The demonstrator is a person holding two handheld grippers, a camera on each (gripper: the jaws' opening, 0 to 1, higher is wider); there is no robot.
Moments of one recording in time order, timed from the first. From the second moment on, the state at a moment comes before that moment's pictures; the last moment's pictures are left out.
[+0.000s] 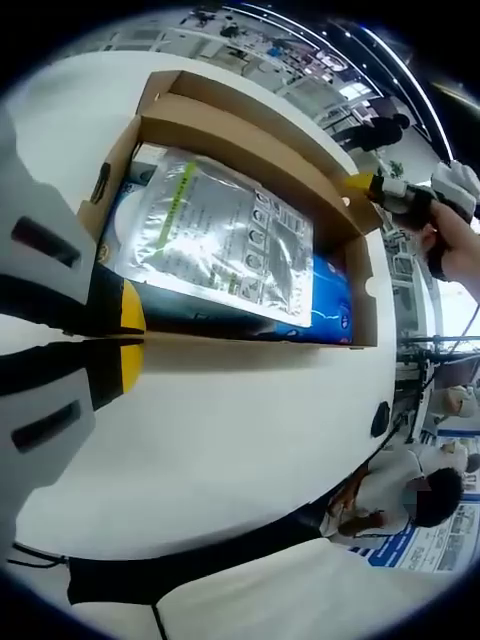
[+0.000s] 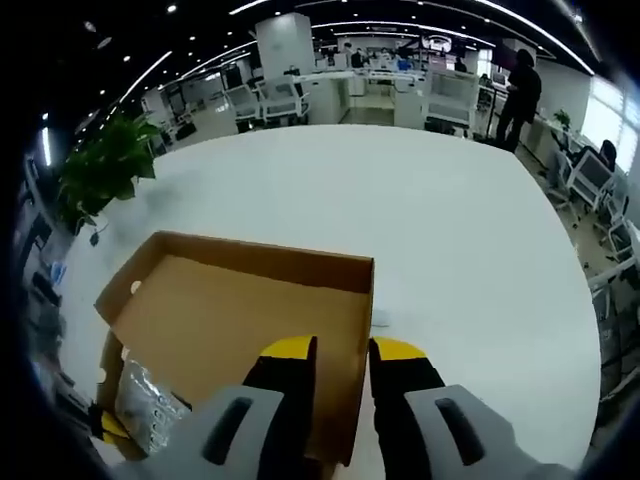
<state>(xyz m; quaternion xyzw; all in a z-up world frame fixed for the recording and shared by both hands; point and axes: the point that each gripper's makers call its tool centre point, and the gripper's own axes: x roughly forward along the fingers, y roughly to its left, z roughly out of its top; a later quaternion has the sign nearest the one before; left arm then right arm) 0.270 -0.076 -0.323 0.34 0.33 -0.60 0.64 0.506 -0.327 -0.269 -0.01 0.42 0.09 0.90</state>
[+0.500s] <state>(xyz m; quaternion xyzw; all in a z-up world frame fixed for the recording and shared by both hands) 0.268 -0.075 -0.323 0.34 0.33 -0.61 0.64 0.432 -0.299 -0.224 0.01 0.36 0.14 0.92</state>
